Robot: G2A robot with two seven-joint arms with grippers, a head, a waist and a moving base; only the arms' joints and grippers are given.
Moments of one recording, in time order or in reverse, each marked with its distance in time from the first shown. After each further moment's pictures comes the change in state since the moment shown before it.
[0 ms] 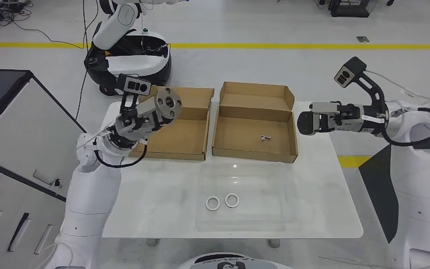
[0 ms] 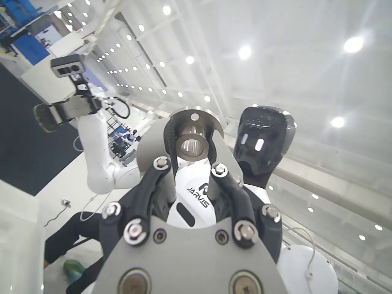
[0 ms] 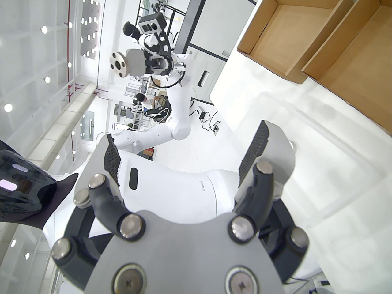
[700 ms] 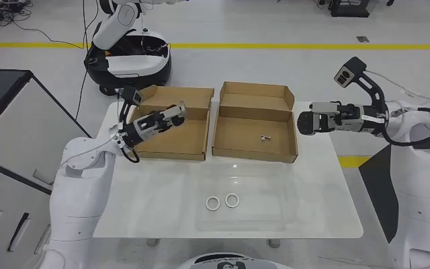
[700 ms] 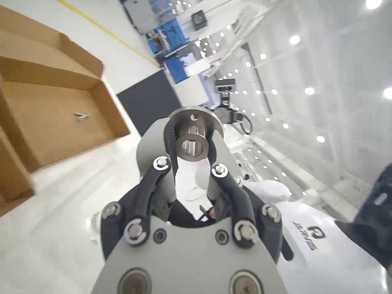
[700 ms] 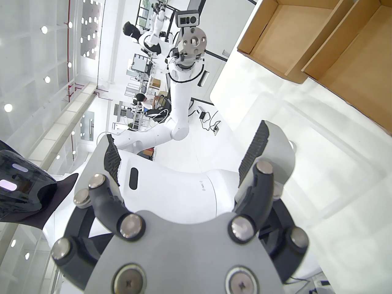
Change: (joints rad) left arm 0.032 0.045 -0.063 0.019 0.621 0.070 0.183; right arm 0.000 0.000 0.000 0.000 0.000 0.000 0.000
